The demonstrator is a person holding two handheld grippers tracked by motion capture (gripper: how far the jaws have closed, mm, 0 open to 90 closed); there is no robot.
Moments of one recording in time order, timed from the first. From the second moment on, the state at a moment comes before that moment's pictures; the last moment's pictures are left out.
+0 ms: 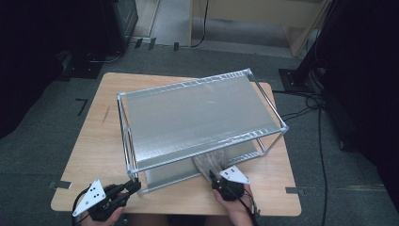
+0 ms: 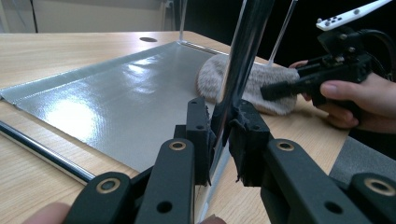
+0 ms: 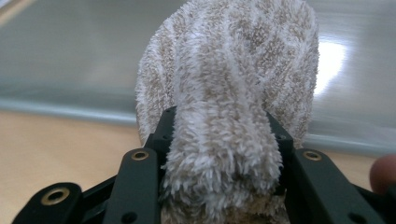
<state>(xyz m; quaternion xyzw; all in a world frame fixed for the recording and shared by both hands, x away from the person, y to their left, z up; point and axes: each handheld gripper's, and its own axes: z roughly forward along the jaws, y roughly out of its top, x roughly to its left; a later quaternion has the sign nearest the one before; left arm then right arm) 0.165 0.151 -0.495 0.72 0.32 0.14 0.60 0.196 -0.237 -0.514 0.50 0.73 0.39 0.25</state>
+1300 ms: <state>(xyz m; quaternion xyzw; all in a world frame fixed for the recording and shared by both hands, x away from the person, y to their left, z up) 0.166 0.150 -0.496 0.72 0.32 0.14 0.61 0.210 -0.283 -0.516 0.54 0.71 0.38 0.25</state>
